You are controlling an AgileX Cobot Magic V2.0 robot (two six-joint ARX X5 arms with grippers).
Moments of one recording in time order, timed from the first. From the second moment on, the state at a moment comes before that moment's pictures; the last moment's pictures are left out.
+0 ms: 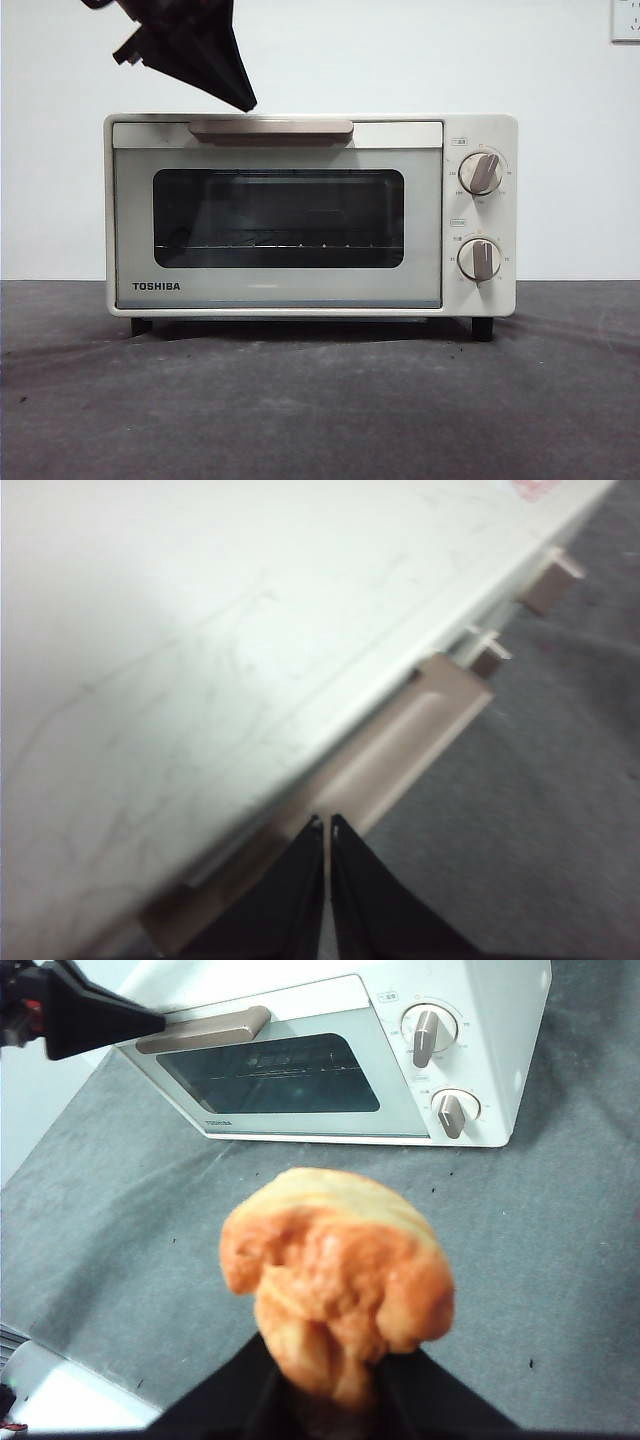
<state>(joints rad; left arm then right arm) -0.50 1.46 1.33 -0.59 0.26 0.12 0.22 0.35 0.80 -0.95 -0.43 0.33</state>
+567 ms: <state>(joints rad) -0.50 1.49 1.34 -0.61 0.25 0.12 0.22 0.35 0.80 -0.95 -0.44 0.33</state>
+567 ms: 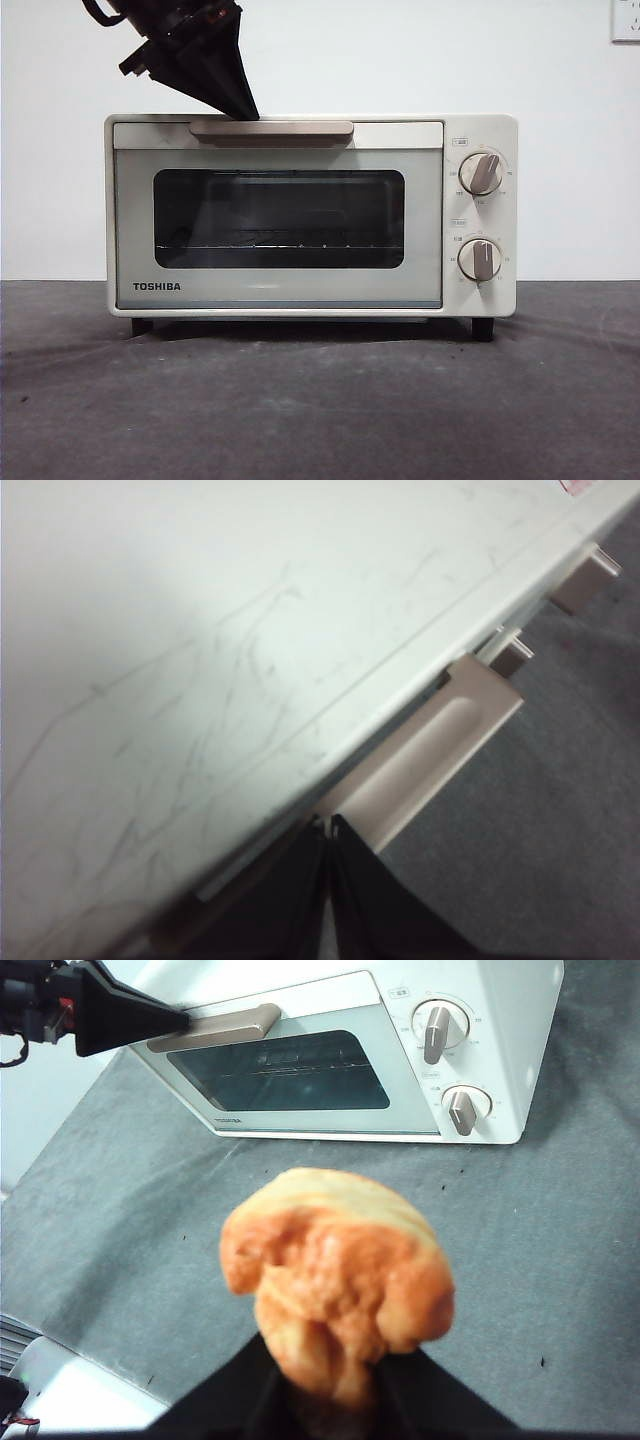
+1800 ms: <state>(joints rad) -0.65 1.30 1.00 -0.63 0.24 0.07 0.22 0.35 0.80 -0.95 -0.44 0.33</state>
